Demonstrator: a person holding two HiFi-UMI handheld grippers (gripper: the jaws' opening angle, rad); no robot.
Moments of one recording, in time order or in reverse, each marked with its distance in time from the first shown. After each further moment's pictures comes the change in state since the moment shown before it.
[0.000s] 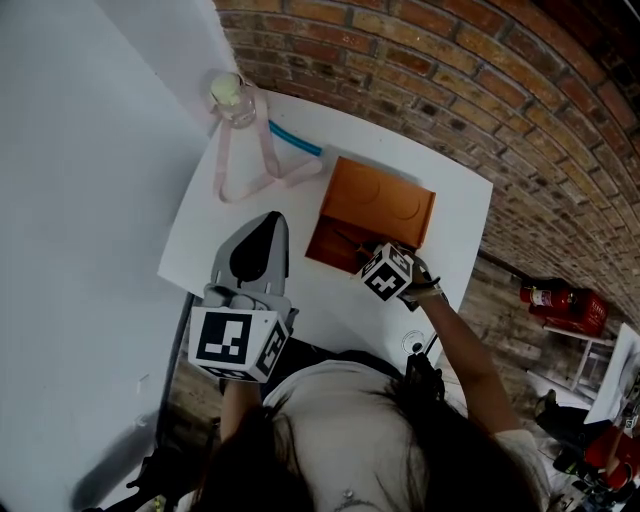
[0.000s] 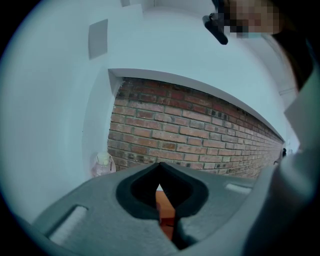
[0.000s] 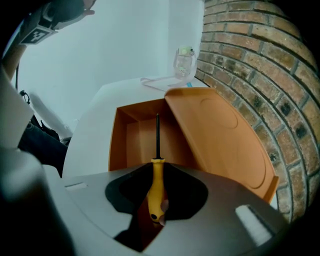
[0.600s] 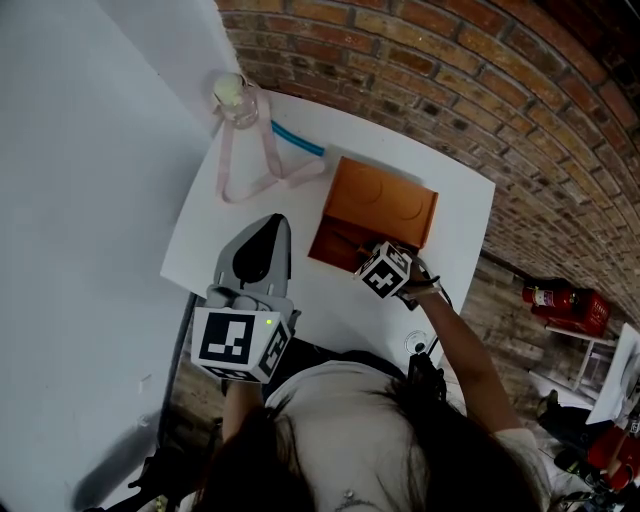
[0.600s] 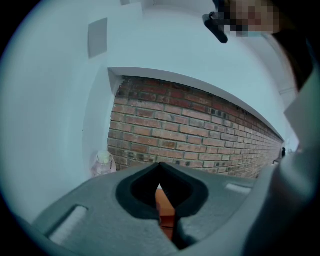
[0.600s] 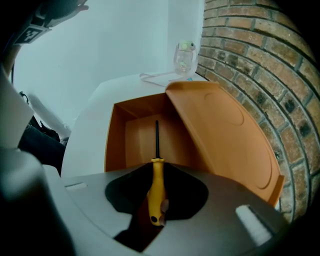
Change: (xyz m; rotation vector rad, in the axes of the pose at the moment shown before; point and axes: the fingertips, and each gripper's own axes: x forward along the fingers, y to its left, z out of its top) left arm -0.002 0.001 -0.003 0.004 0.016 -0.003; right arm 0.011 0.002 -0.001 0.008 0.028 0.004
